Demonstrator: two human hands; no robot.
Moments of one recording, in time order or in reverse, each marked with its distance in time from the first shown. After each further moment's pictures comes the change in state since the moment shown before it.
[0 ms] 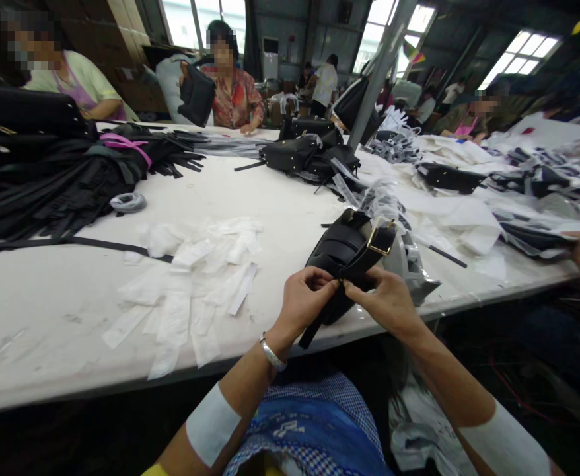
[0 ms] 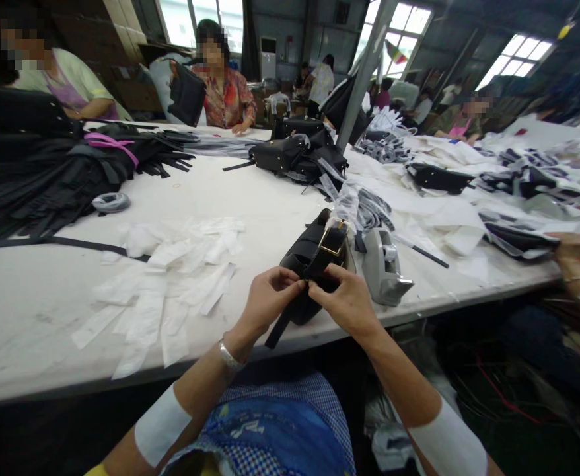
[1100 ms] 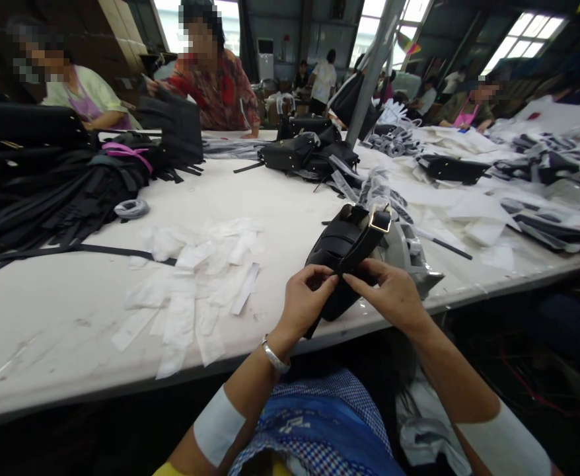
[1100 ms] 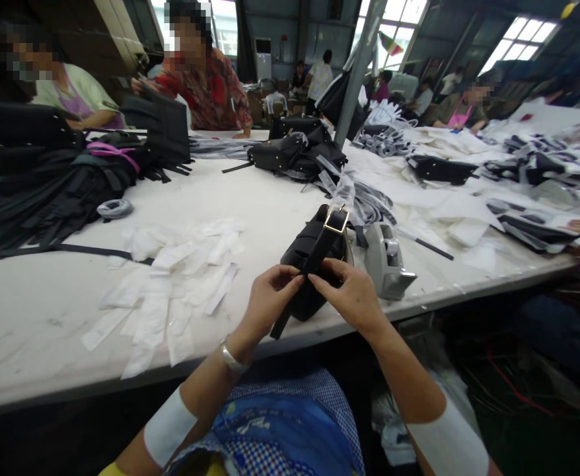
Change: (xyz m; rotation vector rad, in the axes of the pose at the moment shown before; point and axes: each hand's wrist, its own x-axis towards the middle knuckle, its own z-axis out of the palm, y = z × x) left_hand -0.007 0.003 0.000 -0.030 0.015 0.075; right_hand -0.002 0.003 -0.006 0.058 0.004 -0.038
